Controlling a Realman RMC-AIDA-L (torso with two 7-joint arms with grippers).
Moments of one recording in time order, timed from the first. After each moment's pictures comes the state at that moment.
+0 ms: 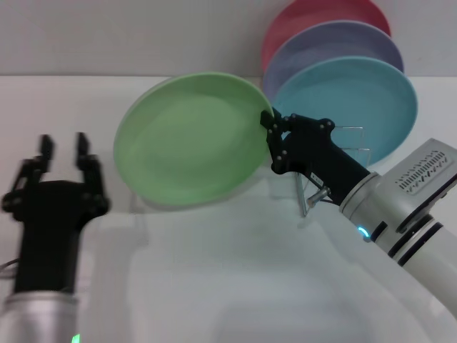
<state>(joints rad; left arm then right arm) -0.05 -2.06 2.88 1.05 -1.36 1.51 0.69 0.65 2.08 0.01 0.34 -1.78 -1.18 0.10</state>
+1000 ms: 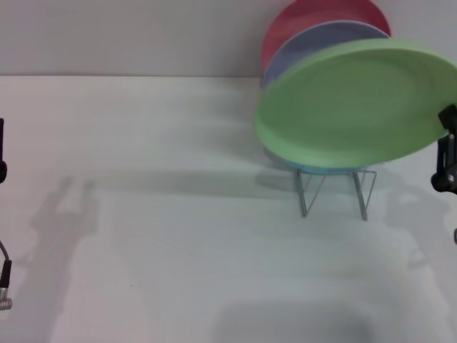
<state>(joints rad) -0.22 -2.06 2.78 0.43 -1.20 1.81 -0.39 0.30 2.08 0.12 0.24 -1.77 -1.75 0.05</state>
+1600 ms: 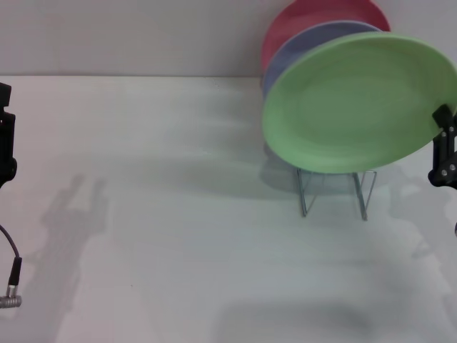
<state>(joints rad) -0.23 -2.07 2.78 0.43 -1.18 1.81 -0.43 0.33 2.08 0.12 0.14 -1.77 -1.66 0.05</state>
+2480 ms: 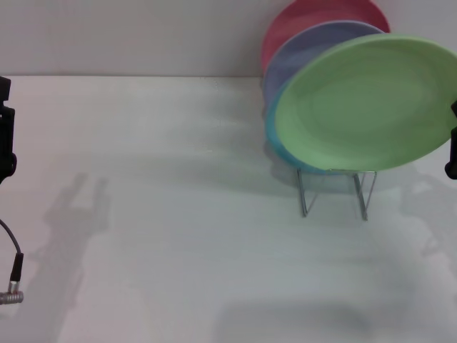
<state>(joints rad) -0.24 -2.06 2.77 0.44 -1.17 1.83 -0.44 0.33 2.08 0.15 0.11 -1.77 -1.69 0.10</state>
